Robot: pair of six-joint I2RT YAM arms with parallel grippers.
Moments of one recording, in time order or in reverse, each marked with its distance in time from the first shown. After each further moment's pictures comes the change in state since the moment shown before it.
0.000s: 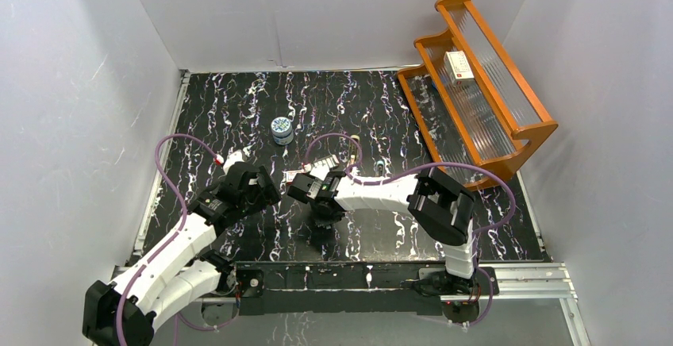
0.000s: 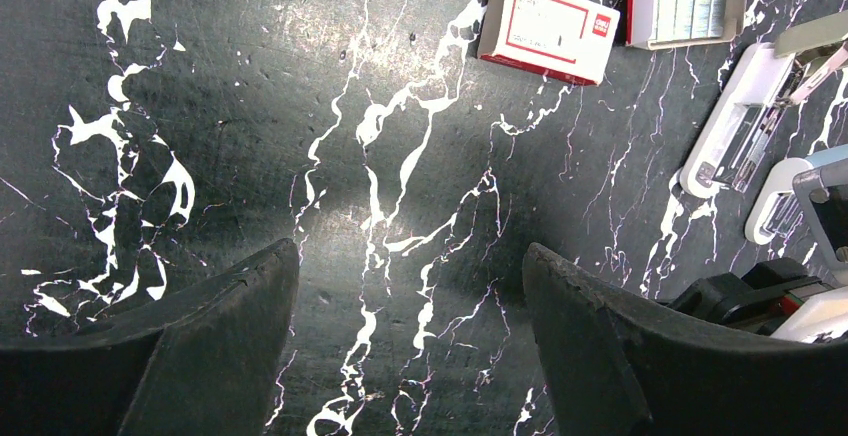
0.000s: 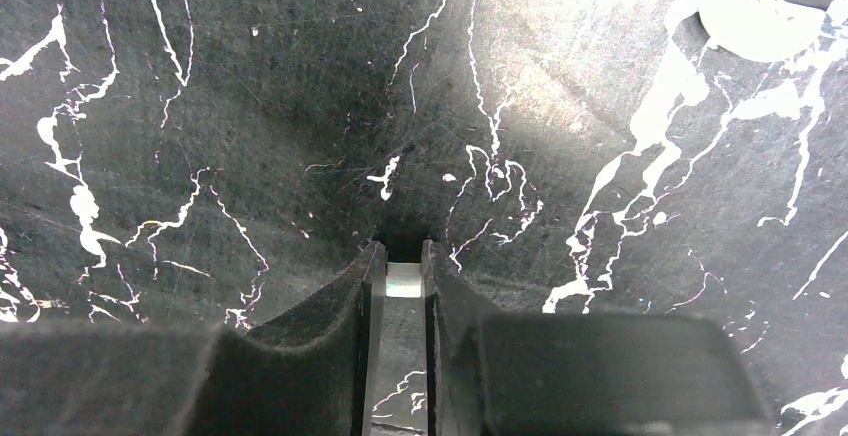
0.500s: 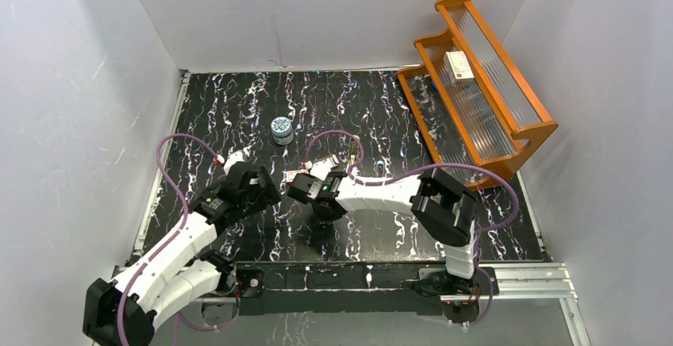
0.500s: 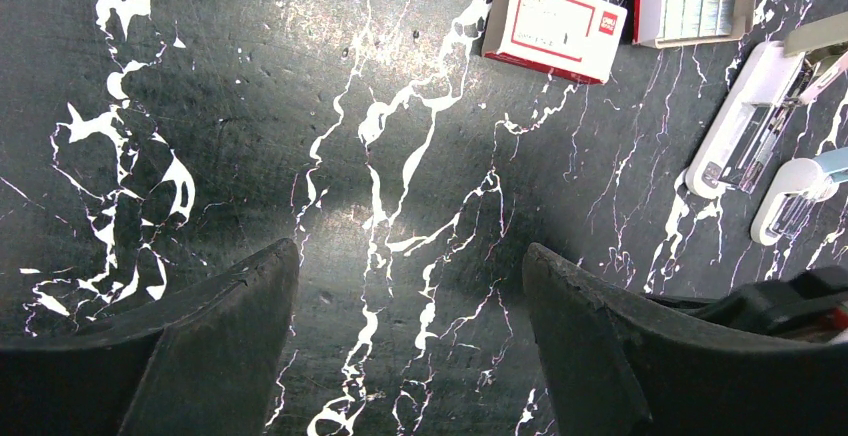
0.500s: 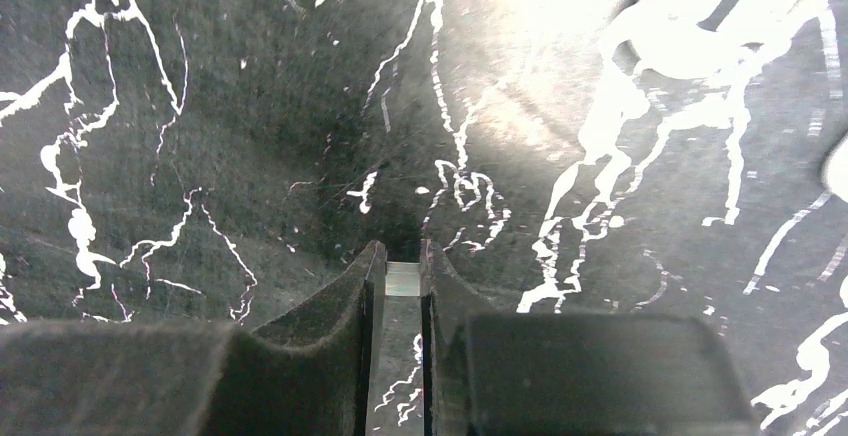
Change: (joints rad) left arm 0.000 0.014 0.000 0.000 0.000 -0.003; right arm 0.002 -0.010 0.000 -0.002 0.063 0.001
